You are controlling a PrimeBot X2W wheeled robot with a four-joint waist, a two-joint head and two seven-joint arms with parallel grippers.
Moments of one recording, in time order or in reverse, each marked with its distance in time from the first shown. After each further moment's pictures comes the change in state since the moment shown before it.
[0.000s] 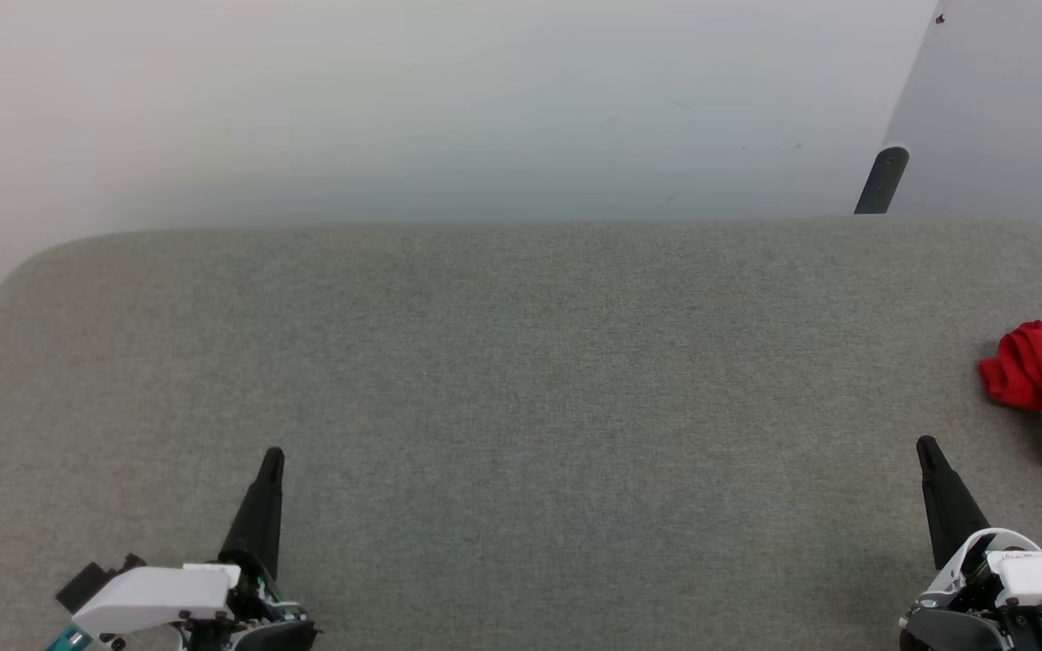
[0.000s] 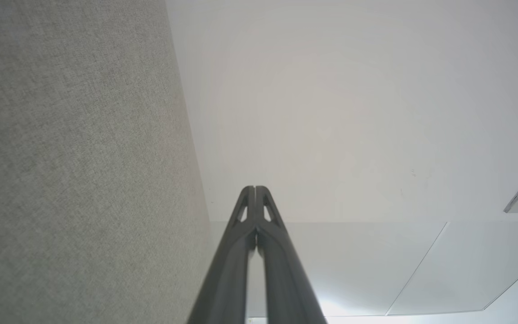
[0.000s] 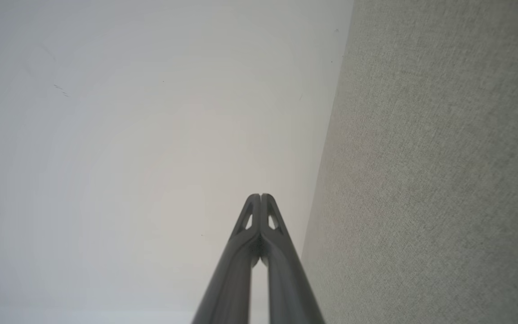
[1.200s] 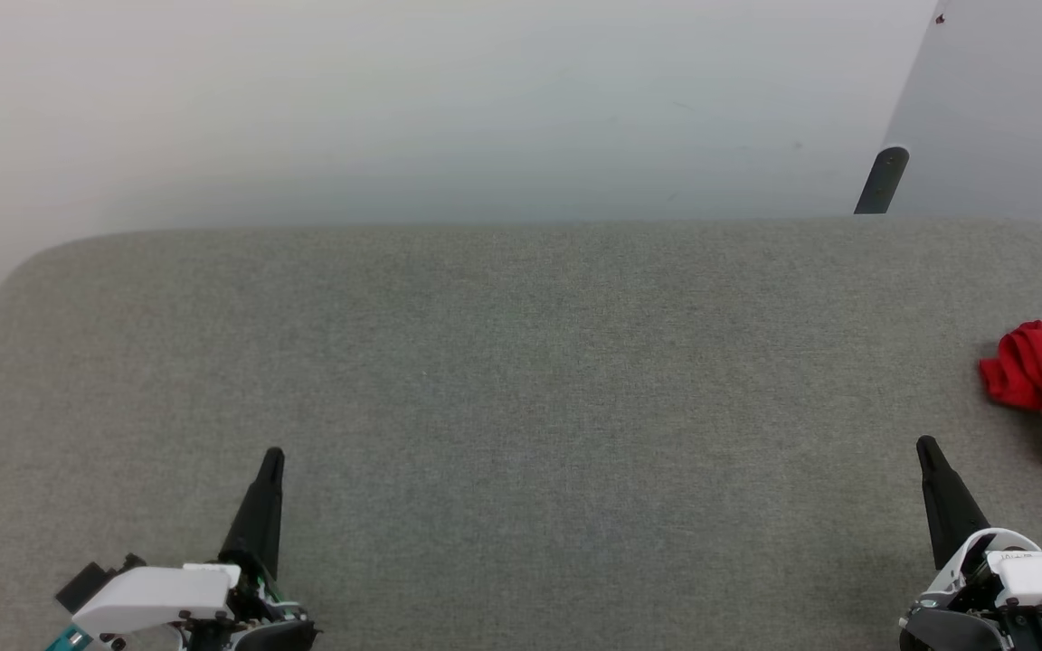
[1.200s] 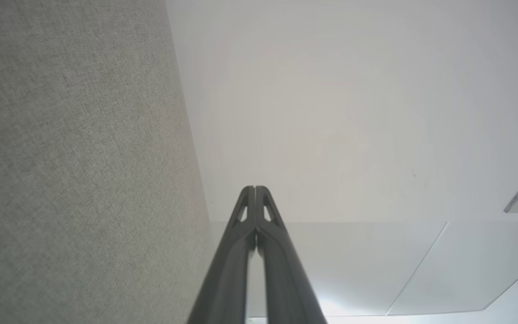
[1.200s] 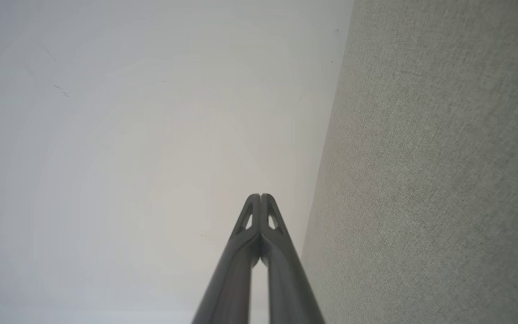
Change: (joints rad) left arm 0.000 0.000 0.000 0.000 0.000 0.000 0.000; right arm 0.000 0.000 0.000 0.000 0.000 0.000 0.000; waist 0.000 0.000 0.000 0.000
